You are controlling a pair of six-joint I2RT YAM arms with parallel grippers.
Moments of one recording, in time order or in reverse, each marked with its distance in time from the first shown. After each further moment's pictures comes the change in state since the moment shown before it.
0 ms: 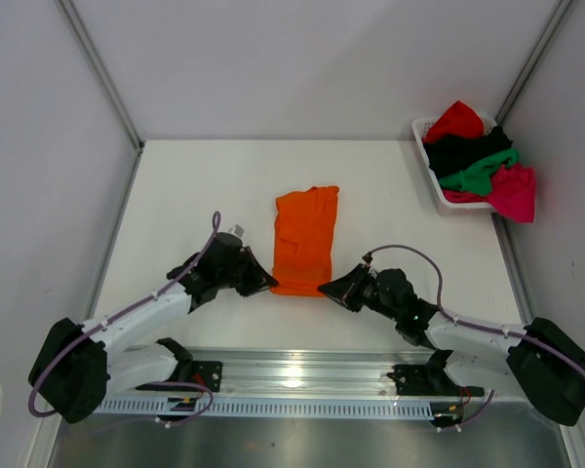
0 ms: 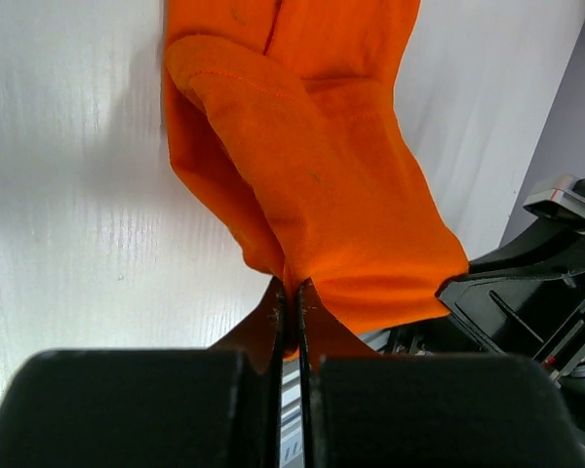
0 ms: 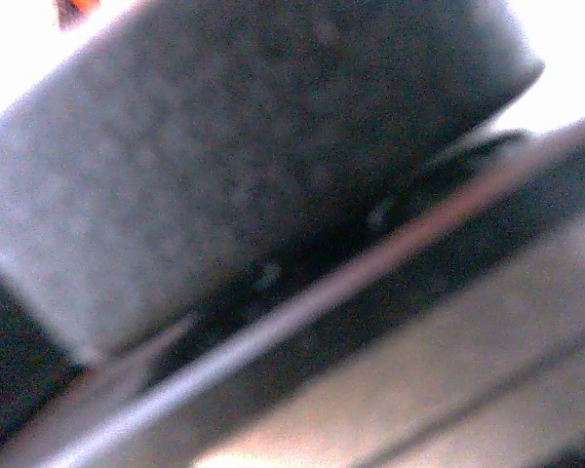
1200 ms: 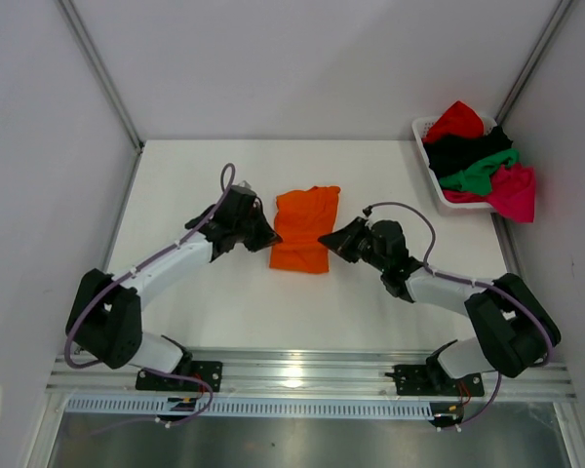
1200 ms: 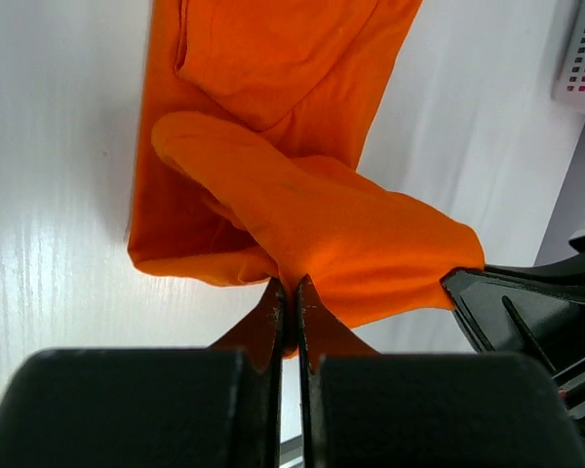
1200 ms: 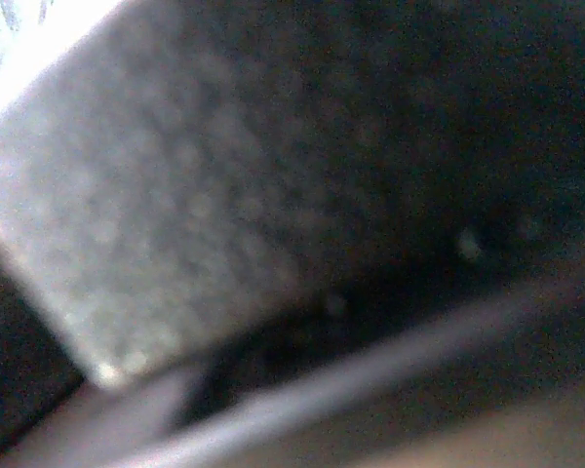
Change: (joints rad) left arm 0.078 0.340 0.425 -0.113 -0.108 0.114; right arm -0.246 0.330 0.321 0.042 -0.079 -0.237
